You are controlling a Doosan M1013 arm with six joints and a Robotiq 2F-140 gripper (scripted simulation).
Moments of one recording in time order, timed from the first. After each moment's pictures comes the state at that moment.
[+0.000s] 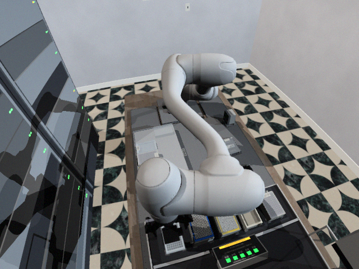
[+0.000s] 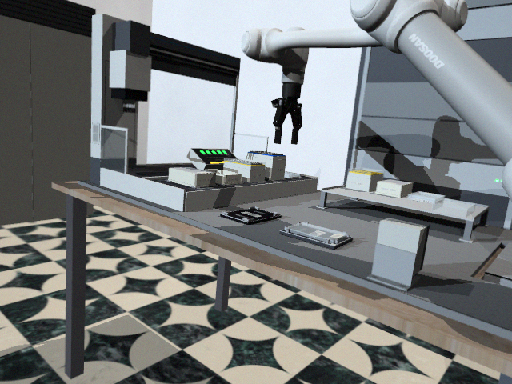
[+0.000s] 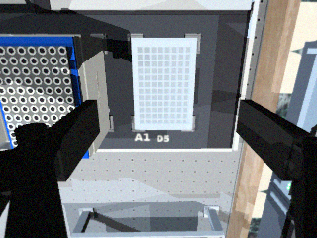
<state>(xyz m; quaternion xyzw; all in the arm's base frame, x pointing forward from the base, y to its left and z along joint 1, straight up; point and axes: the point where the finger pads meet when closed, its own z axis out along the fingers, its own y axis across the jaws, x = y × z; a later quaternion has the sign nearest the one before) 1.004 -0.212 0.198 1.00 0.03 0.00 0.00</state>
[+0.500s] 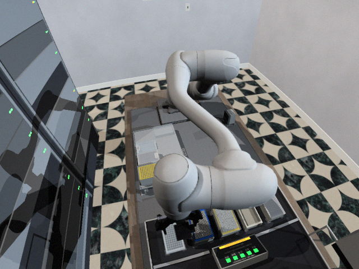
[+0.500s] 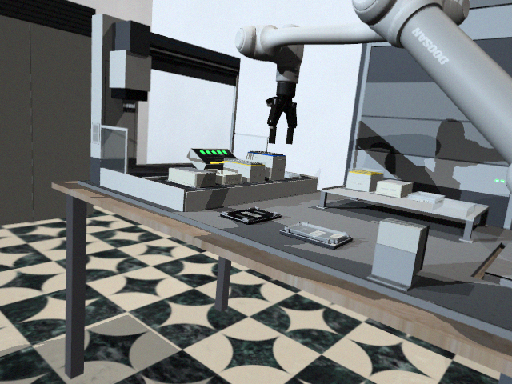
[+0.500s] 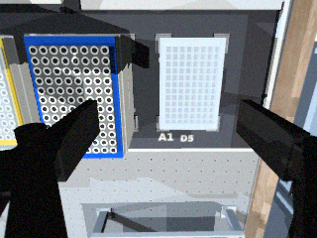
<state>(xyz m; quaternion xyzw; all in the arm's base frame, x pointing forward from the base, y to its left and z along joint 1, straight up) 1.002 -0.175 0.198 1.00 0.03 0.00 0.00</state>
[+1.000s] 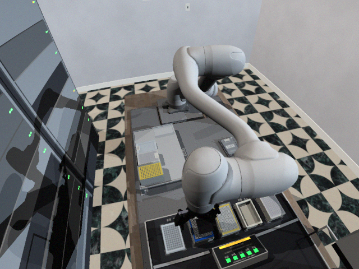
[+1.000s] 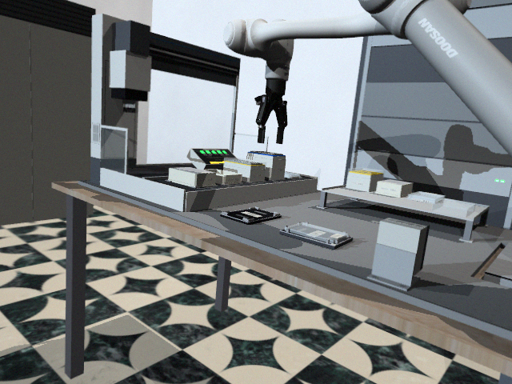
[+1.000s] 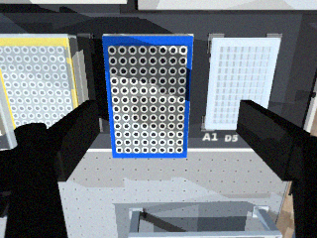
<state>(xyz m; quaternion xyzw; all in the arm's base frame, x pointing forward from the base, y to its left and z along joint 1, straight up) 0.999 -0.105 0.198 1.00 0.03 0.00 0.00</state>
